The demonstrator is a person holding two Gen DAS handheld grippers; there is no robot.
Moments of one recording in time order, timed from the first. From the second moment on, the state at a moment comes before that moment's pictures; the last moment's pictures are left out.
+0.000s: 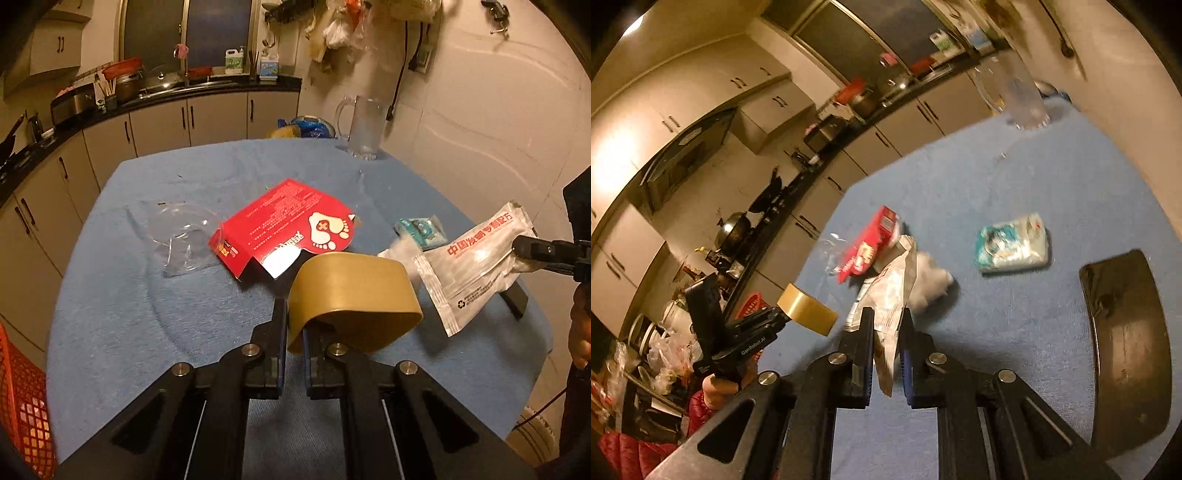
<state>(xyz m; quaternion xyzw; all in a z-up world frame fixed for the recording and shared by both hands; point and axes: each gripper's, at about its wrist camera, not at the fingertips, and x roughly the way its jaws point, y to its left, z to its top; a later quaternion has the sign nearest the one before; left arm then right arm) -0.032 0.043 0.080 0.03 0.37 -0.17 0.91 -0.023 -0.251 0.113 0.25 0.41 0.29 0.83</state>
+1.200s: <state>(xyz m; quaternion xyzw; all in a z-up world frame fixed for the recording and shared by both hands) -0.092 0.168 0.132 -0.03 0.30 -0.07 0.95 -0.010 -0.108 0.153 0.20 0.40 0.40 0.80</state>
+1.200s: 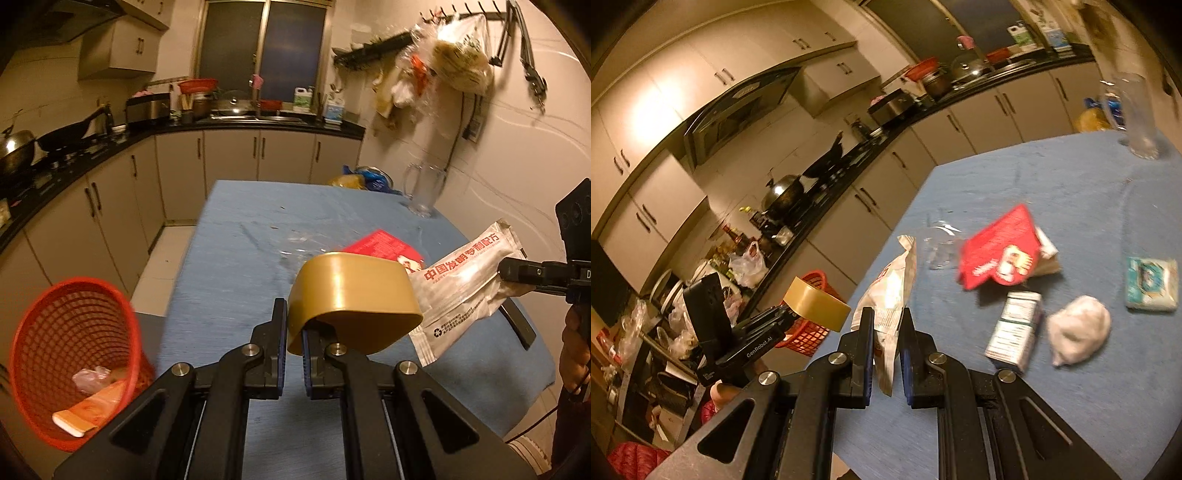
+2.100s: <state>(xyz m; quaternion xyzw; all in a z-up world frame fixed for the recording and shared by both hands) -0.141 0.310 0.164 -0.08 0.25 0.05 0.96 0.001 0.046 0.185 0.14 0.40 0.49 0.77</state>
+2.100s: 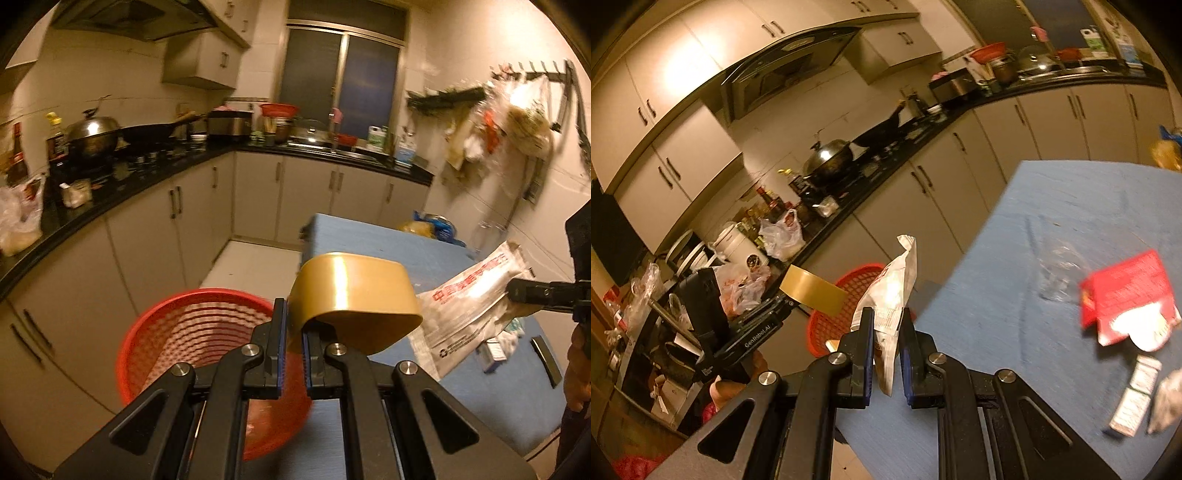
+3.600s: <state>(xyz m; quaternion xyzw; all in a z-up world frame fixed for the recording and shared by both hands) -0.143 0.272 0.127 -0.09 0.29 0.05 0.95 -0.022 0.065 0.156 0.10 0.41 0.42 0.81</state>
